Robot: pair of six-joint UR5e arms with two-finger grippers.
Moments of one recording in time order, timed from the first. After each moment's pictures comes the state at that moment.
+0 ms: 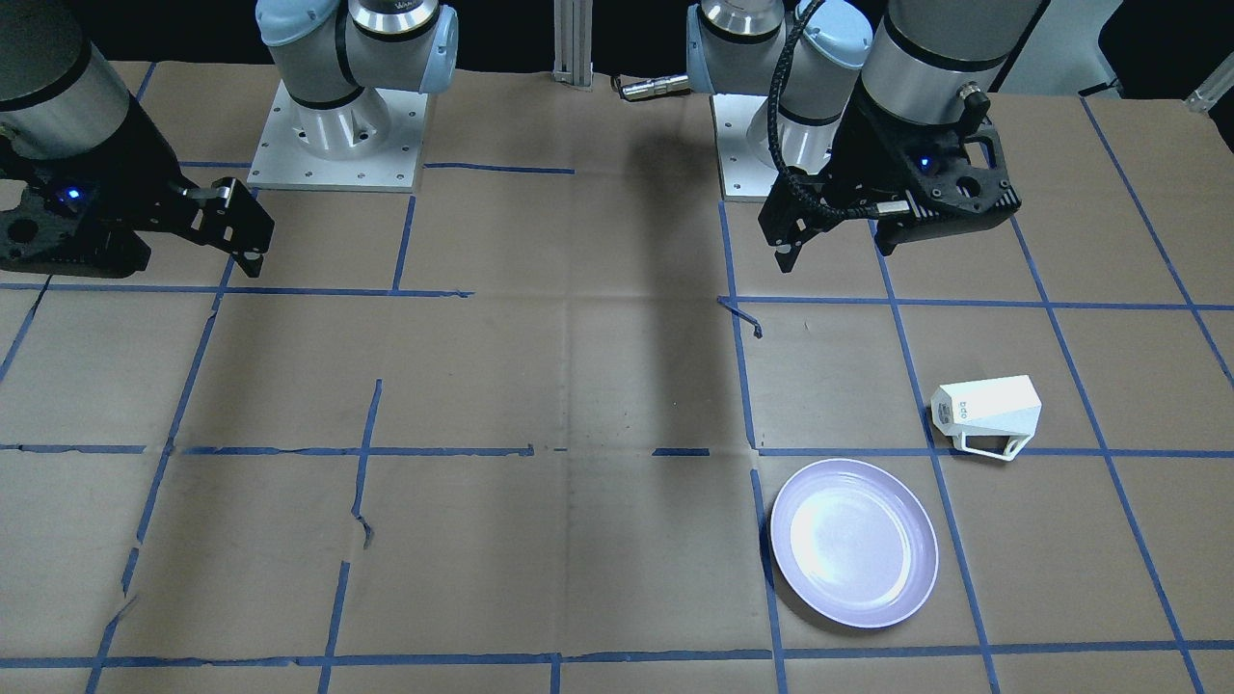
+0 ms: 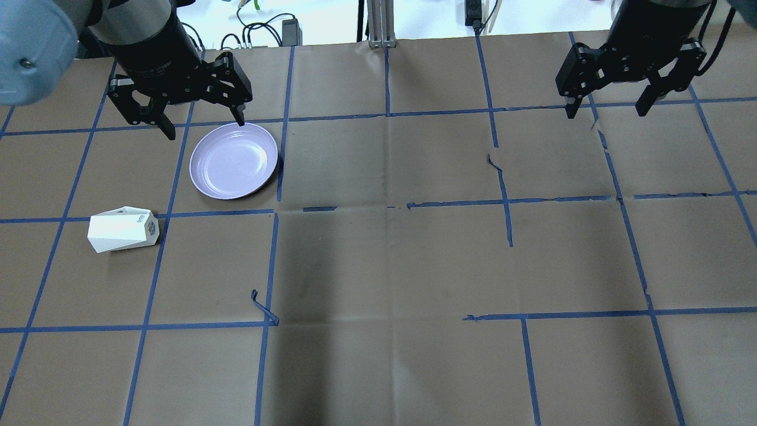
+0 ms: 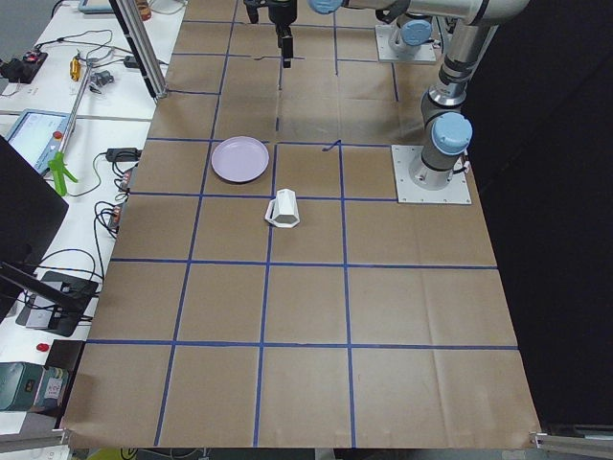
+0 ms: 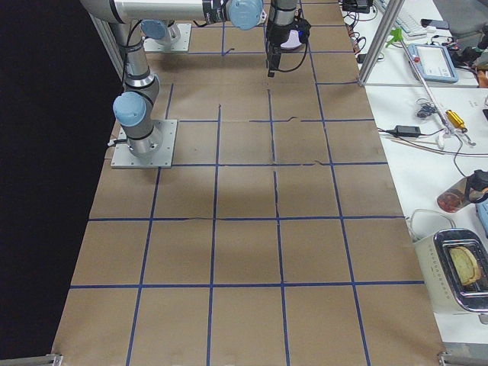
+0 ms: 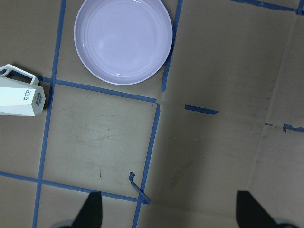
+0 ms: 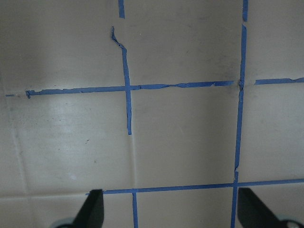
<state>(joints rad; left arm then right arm) -1.60 -1.63 -1.46 -1.62 1.59 -0.23 1.47 -1.48 1.43 -1.44 -1.60 -0.06</state>
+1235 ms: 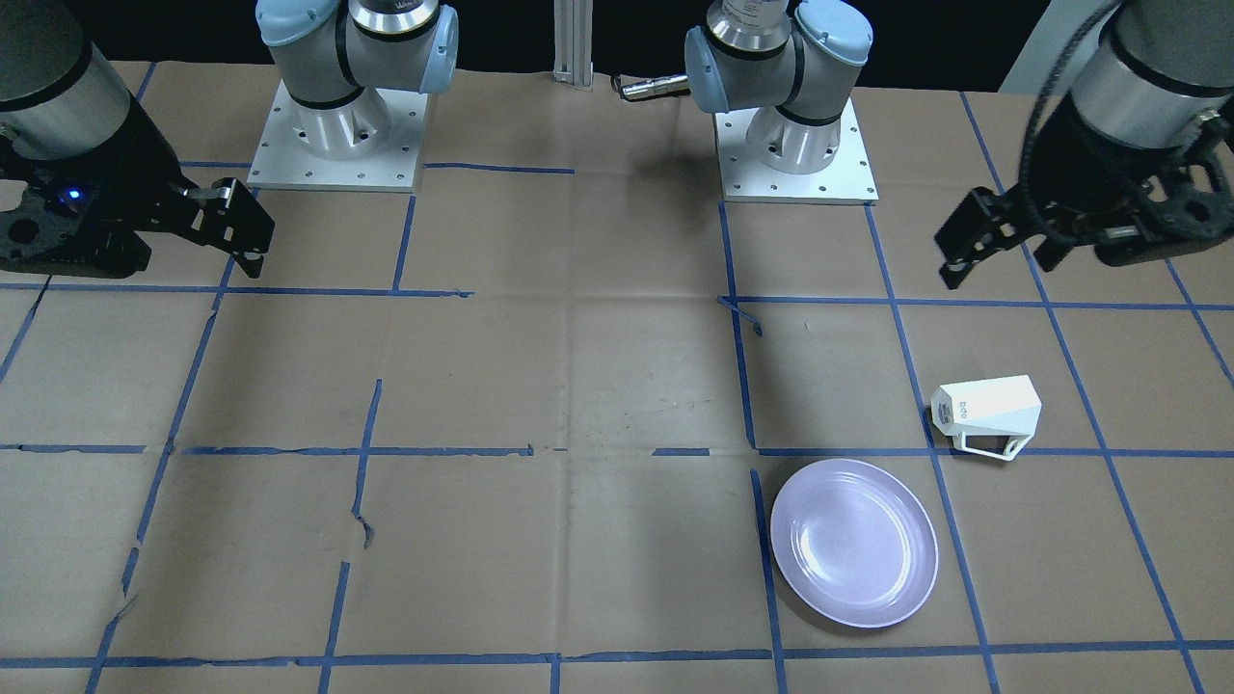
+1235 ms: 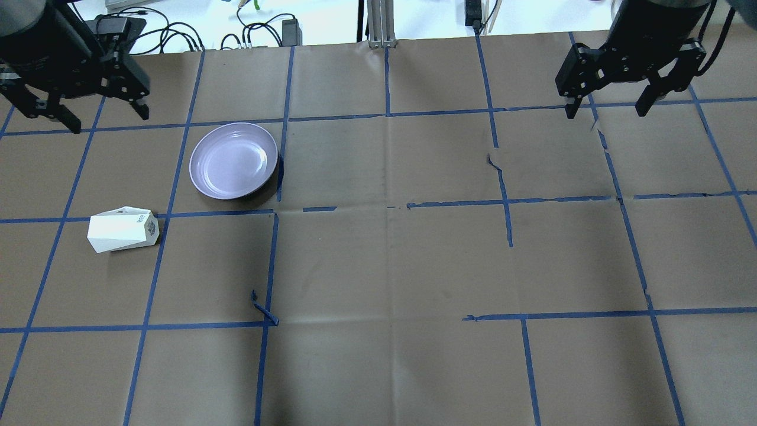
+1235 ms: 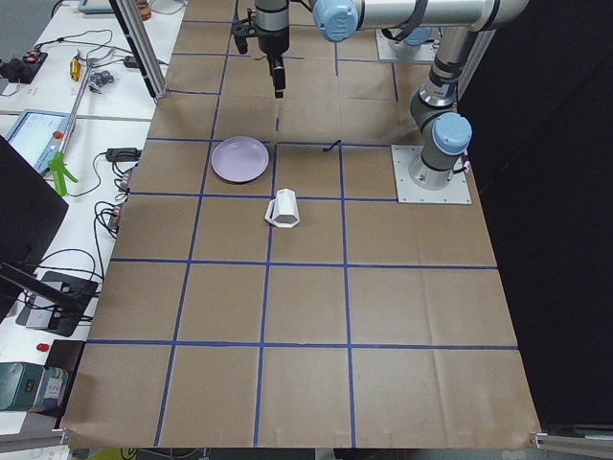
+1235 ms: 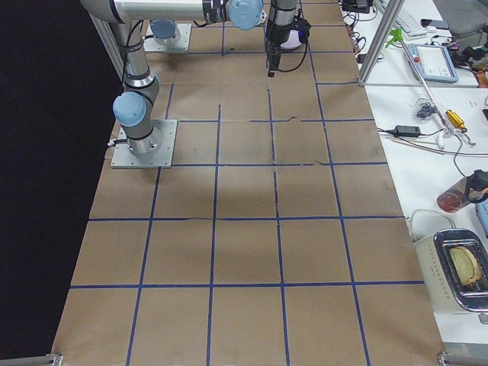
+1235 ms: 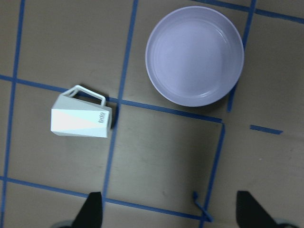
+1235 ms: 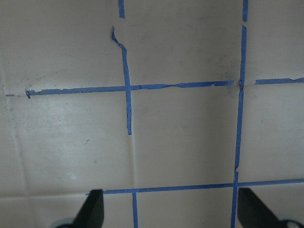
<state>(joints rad) -1.25 -1.62 -1.46 -1.63 1.60 0.15 1.47 -1.48 1.43 -1.44 -1.60 -0.06</state>
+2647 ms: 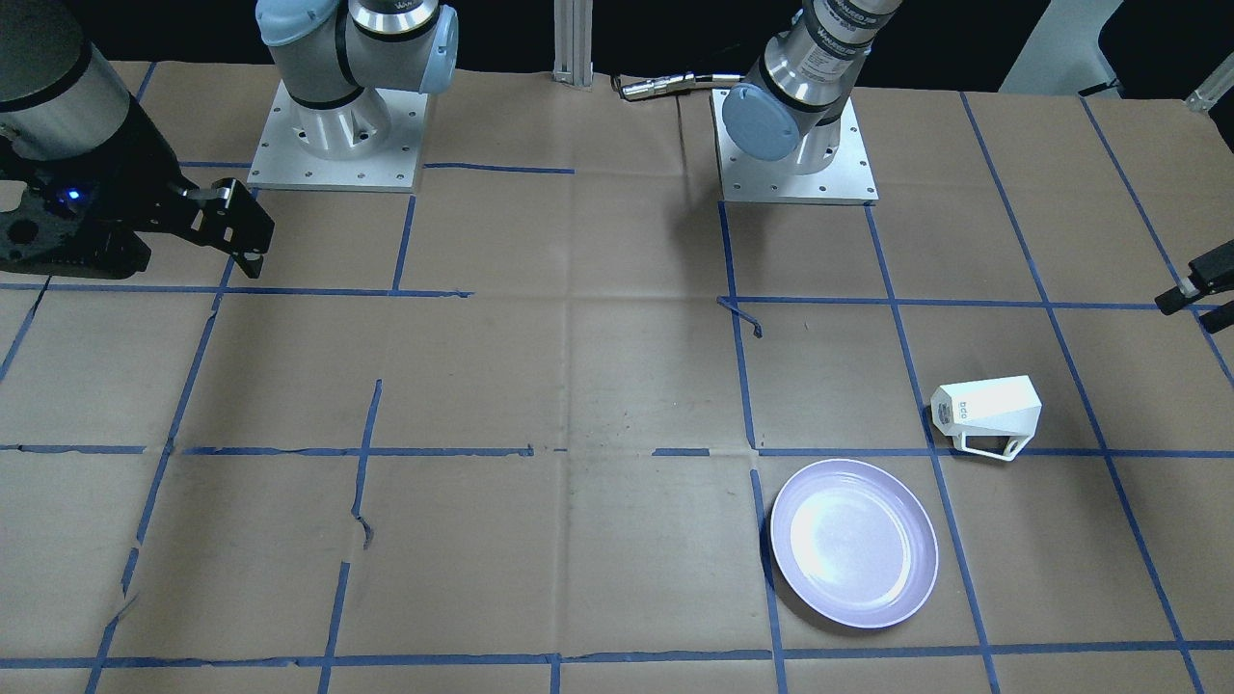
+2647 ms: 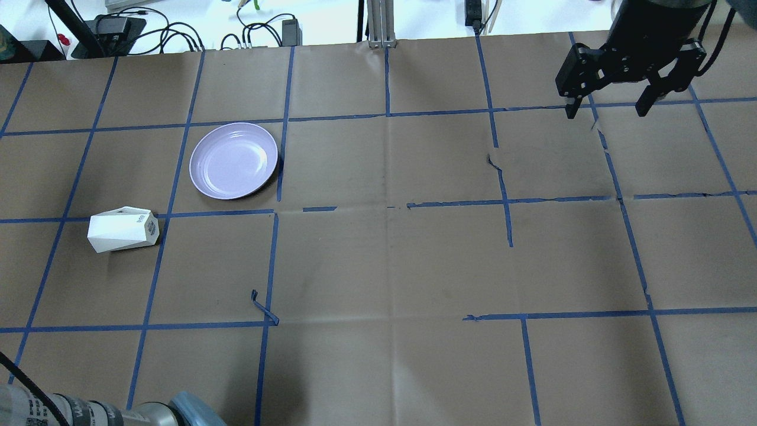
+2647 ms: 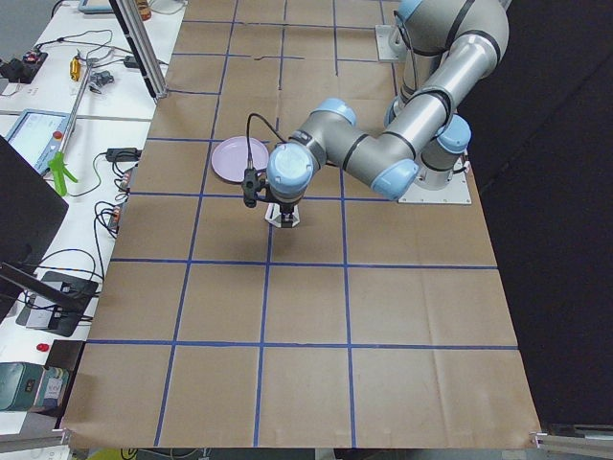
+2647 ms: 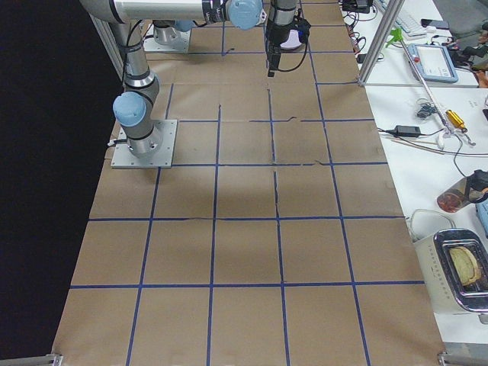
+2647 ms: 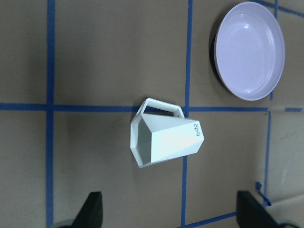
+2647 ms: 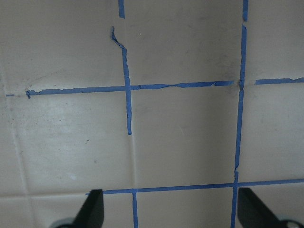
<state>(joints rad) -0.64 -1.90 -1.45 -1.72 1.20 0.95 1.47 -1.48 1.43 -1.44 -1.60 -0.06</state>
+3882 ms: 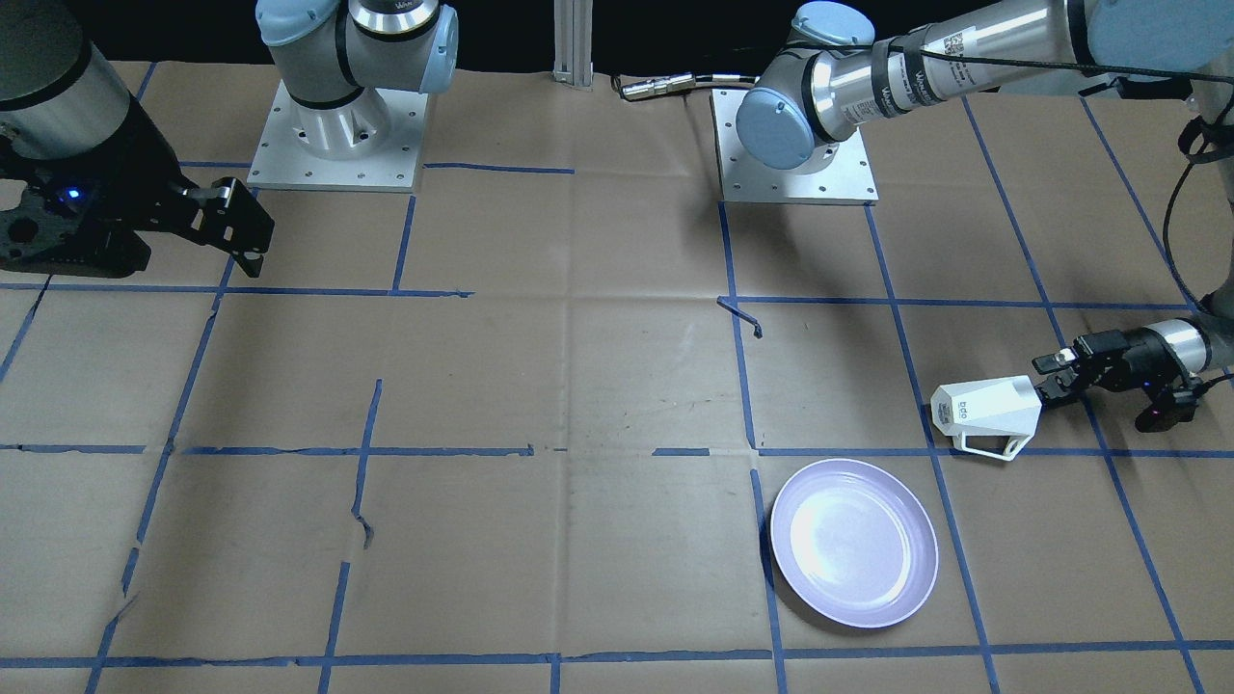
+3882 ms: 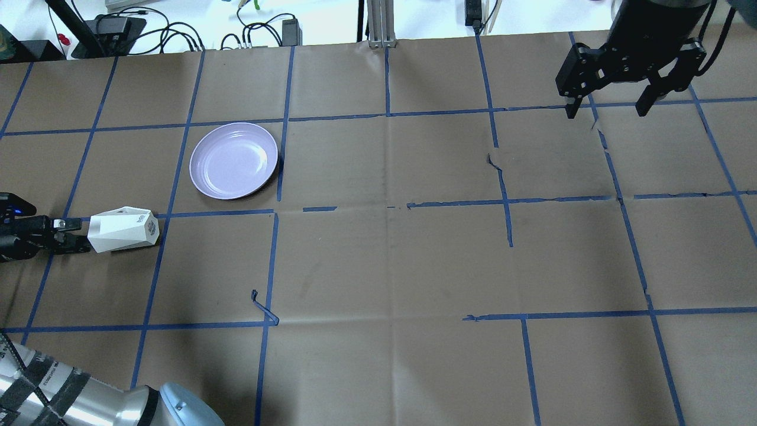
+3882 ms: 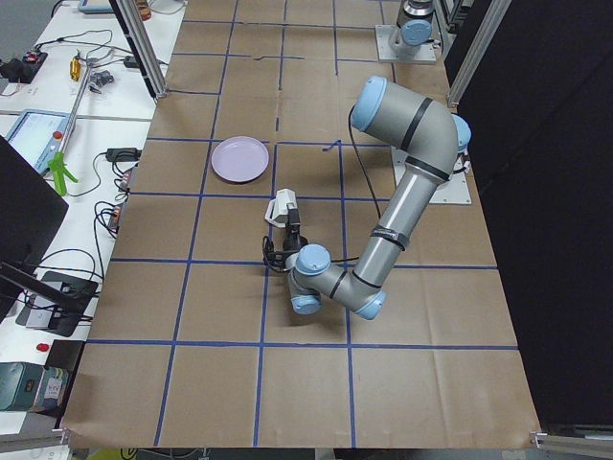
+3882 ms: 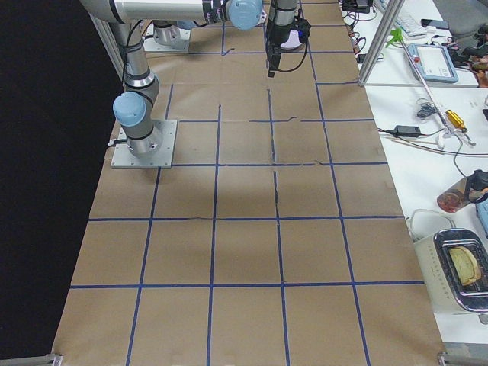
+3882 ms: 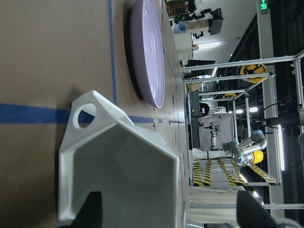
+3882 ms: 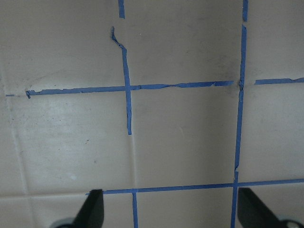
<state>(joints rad) -0.55 -2.39 -1.46 -2.23 0.85 1.52 1.47 -1.48 1.43 -1.44 -1.60 -0.06</state>
